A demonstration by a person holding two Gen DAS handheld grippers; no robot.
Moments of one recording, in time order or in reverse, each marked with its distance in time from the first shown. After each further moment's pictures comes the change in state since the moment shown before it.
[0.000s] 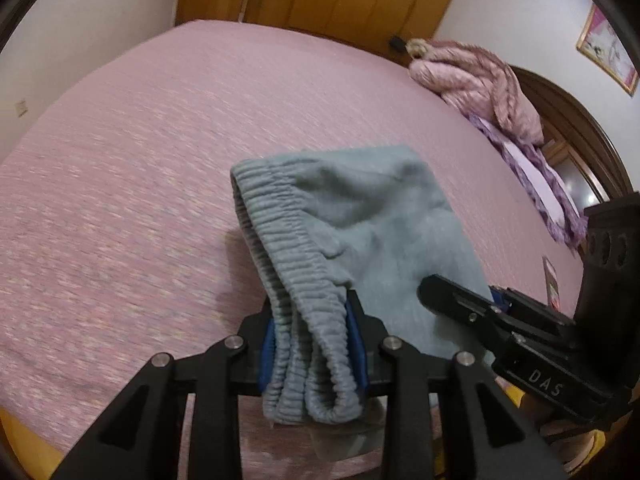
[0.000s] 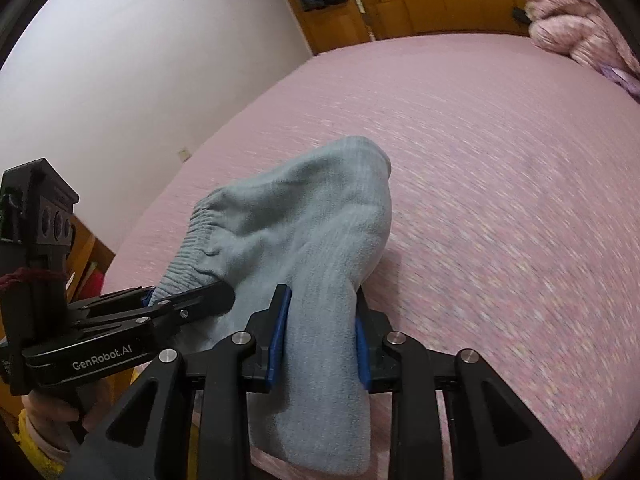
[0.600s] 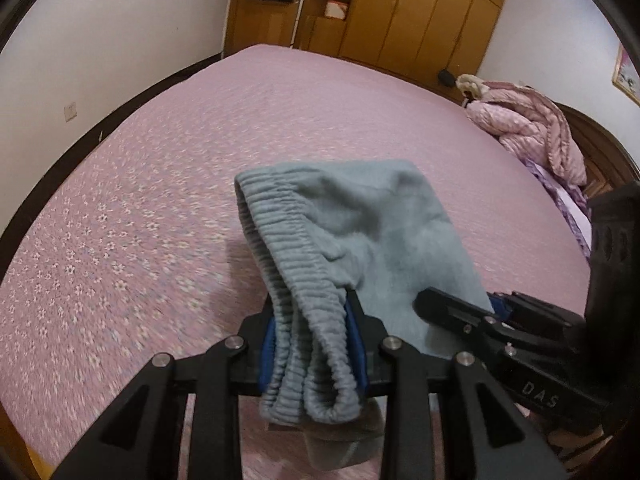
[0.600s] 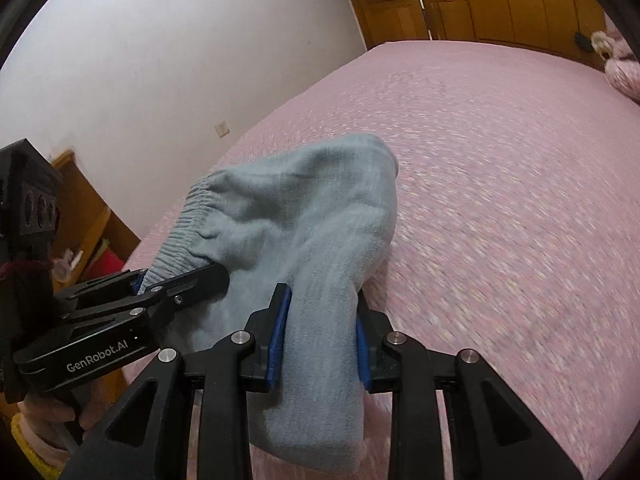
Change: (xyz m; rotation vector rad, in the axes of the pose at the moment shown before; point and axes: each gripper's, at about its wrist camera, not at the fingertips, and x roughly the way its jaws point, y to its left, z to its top) left arm -0.011 0.176 0.045 -0.059 -0.096 0.126; right arm 0.143 0.124 0.058 -0.135 0.060 0.050
